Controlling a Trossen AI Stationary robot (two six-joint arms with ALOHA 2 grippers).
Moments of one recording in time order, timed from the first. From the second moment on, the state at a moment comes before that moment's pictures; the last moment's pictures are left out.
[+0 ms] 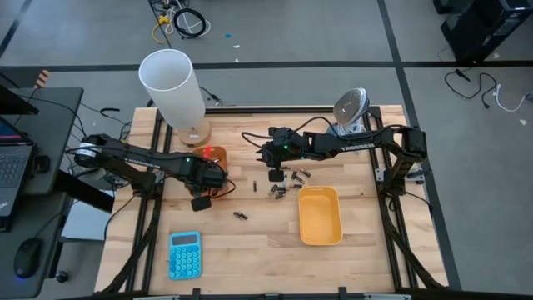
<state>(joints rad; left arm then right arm) -0.11 1.37 0.99 -1.21 -0.11 -0.42 -0.17 1.76 1.19 -0.04 0.01 -0.29</state>
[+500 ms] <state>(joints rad) -0.11 1.37 0.96 -1.20 -0.20 -0.55 -0.17 1.76 1.19 -0.04 0.01 -0.29</state>
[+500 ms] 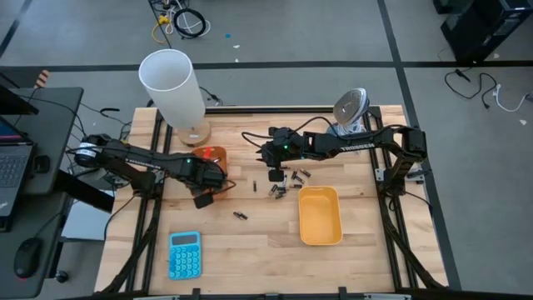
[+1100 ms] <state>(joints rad) -0.11 1.37 0.96 -1.20 -0.21 -0.56 -0.17 1.76 1.19 -0.04 0.01 -0.29</state>
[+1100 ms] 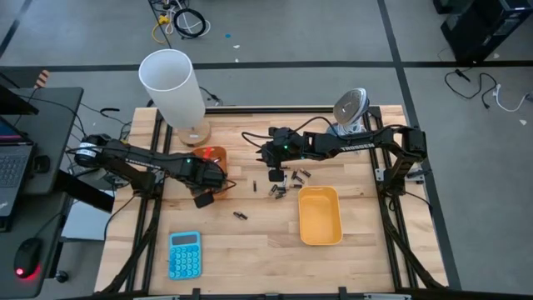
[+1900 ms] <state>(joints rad) -0.11 1.37 0.96 -0.94 -0.34 -0.40 -0.15 1.77 1.19 -0.31 0.01 -0.32</state>
